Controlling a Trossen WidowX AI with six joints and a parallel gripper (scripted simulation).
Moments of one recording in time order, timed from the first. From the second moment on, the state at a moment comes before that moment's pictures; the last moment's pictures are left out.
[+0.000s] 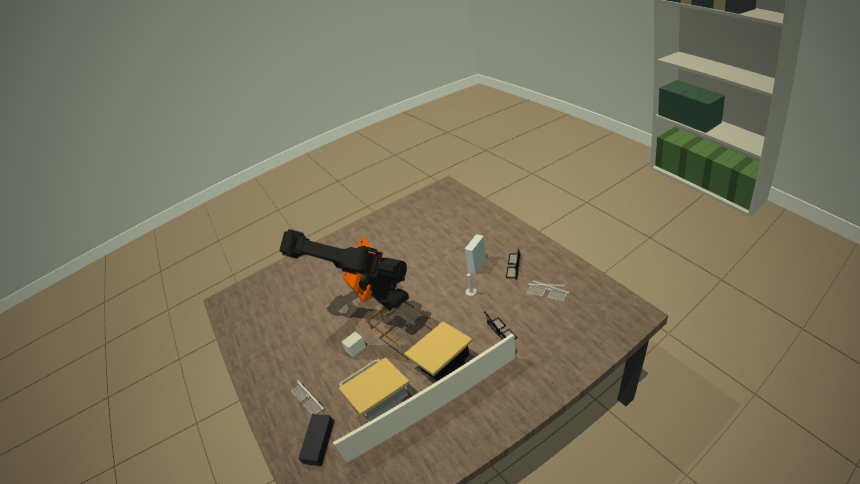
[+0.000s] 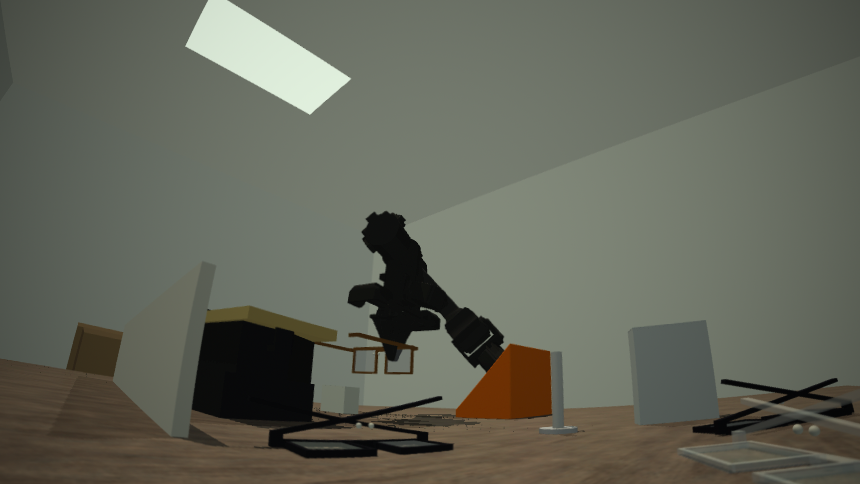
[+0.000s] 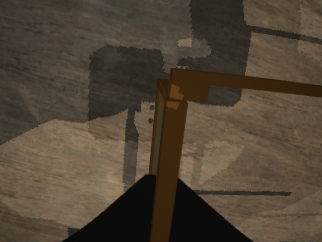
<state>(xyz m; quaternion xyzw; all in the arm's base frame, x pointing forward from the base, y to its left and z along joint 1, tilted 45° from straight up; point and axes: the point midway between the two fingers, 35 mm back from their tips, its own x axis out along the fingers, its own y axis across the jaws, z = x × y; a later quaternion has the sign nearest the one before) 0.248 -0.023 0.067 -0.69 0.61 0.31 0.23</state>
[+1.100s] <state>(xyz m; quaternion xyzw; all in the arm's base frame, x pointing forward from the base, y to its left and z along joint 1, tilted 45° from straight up) 0.247 -0.039 0.050 -0.69 0.61 0.31 0.23</state>
